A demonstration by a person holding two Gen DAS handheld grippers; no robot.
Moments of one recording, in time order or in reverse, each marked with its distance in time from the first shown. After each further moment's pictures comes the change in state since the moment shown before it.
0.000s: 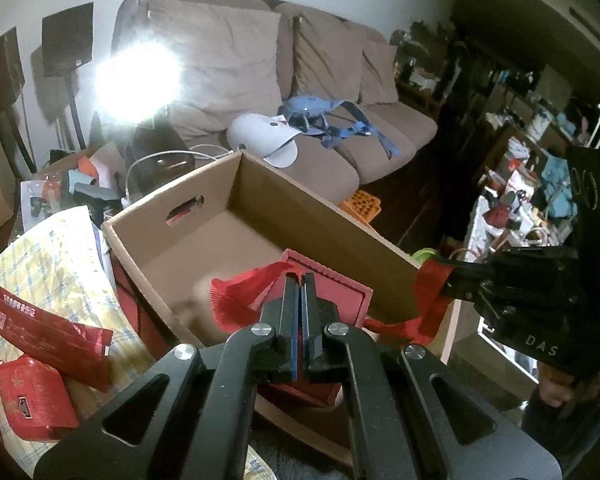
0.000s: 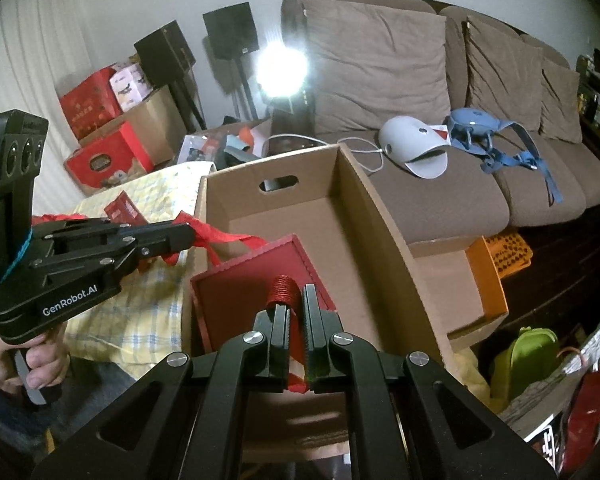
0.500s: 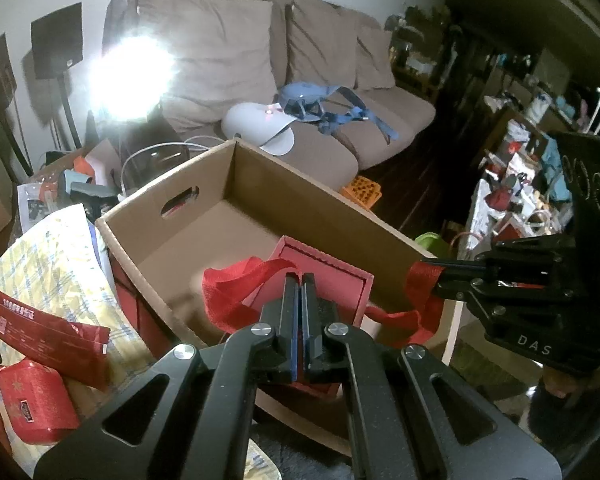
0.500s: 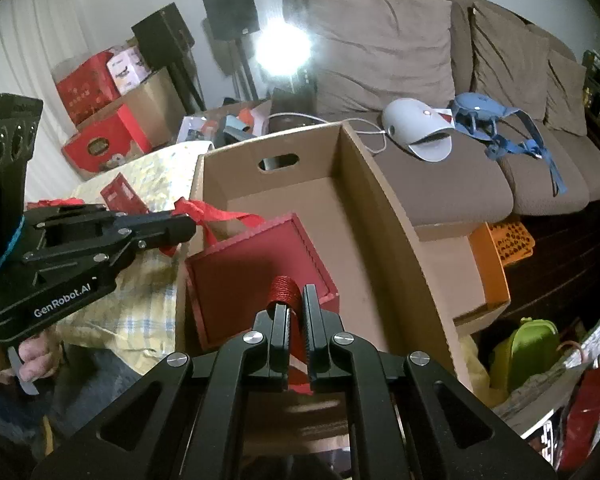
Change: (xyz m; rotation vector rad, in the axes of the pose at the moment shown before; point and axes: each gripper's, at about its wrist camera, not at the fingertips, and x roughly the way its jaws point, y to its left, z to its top) left arm 0.008 -0.006 -0.002 0.039 0.045 0.009; right arm 0.015 0.002 -0.005 -0.006 0.071 0.001
